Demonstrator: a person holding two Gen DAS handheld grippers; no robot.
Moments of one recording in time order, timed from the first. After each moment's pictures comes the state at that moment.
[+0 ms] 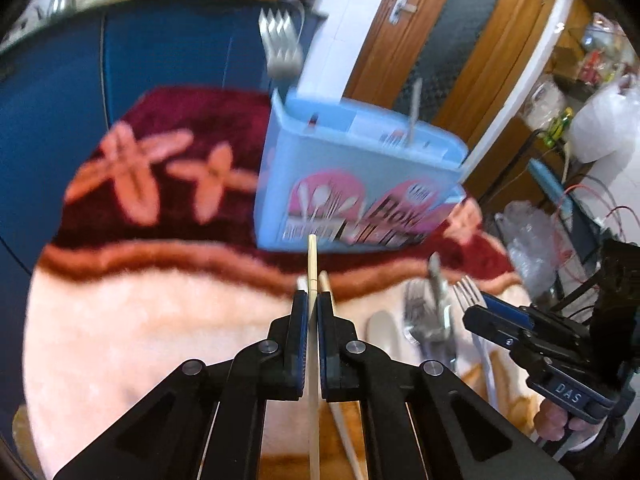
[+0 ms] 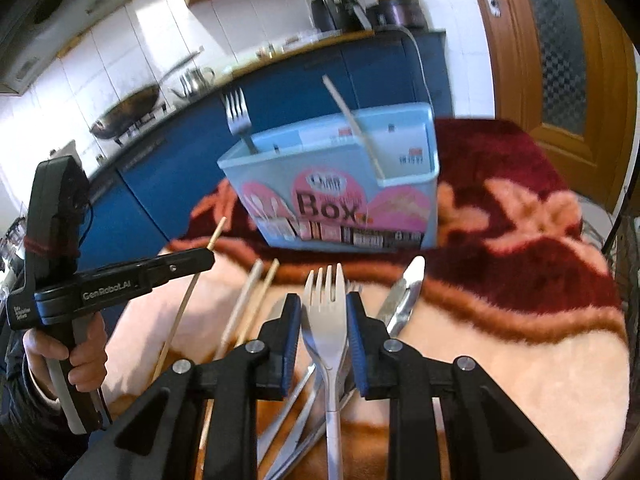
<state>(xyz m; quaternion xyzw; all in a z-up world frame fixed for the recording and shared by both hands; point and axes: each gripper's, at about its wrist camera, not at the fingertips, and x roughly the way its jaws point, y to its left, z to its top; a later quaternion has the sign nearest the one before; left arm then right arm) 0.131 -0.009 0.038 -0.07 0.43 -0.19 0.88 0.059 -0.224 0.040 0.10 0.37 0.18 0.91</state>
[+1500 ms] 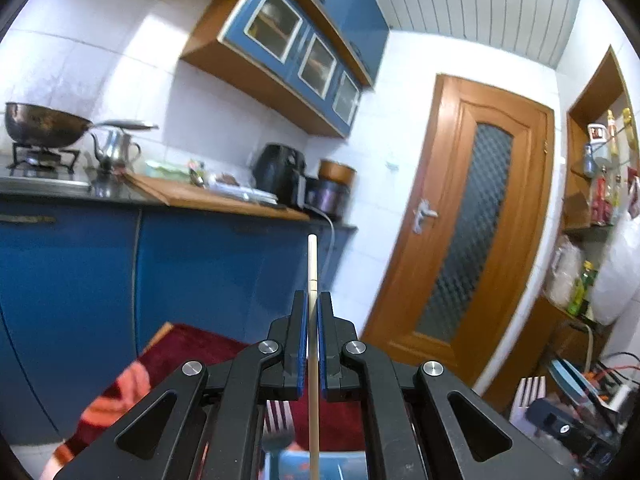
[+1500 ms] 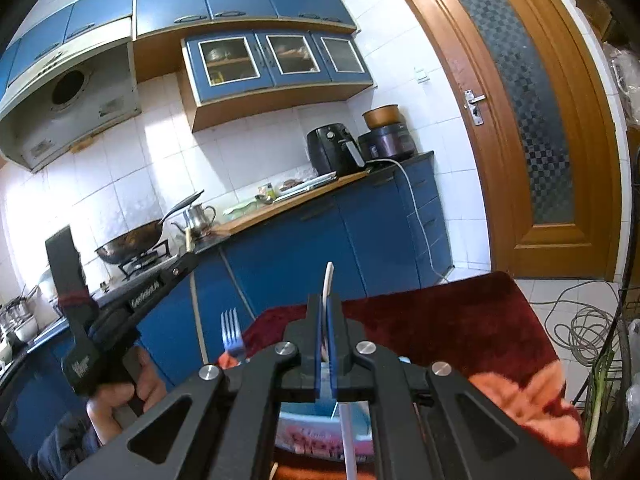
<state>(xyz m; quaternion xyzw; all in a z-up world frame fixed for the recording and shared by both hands) 0.197 -0.018 0.151 -0.14 0.07 -0.08 0.98 0.122 -0.259 0.142 0.15 0.15 0.14 0.97</state>
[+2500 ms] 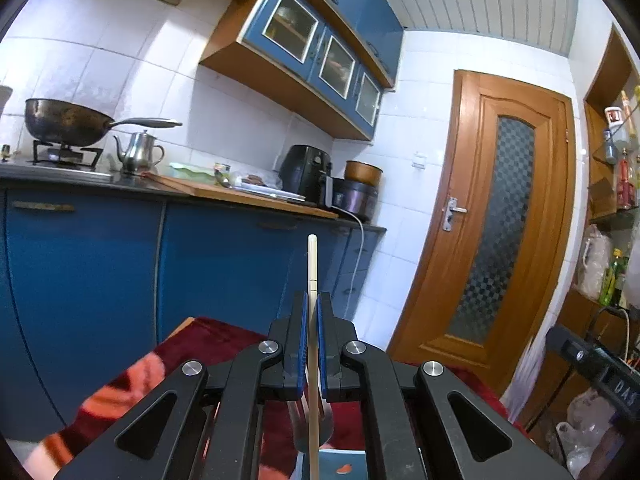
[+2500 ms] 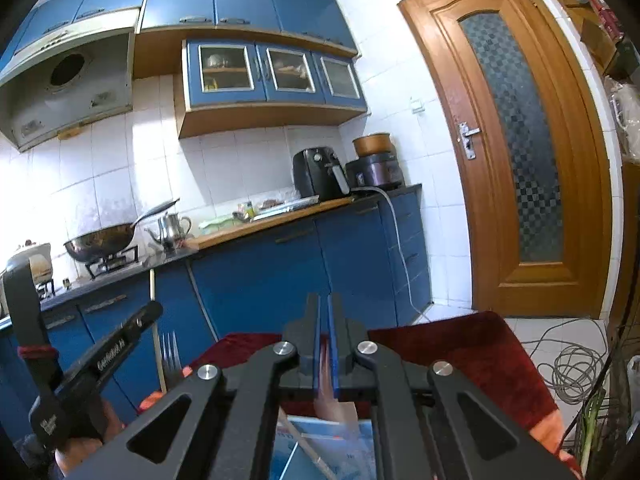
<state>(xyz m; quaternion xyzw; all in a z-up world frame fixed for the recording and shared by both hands) 0.211 -0.020 0.103 -0.13 0.07 -0.03 0.99 0.167 -0.252 0.118 0.10 0.11 0.11 0.98</state>
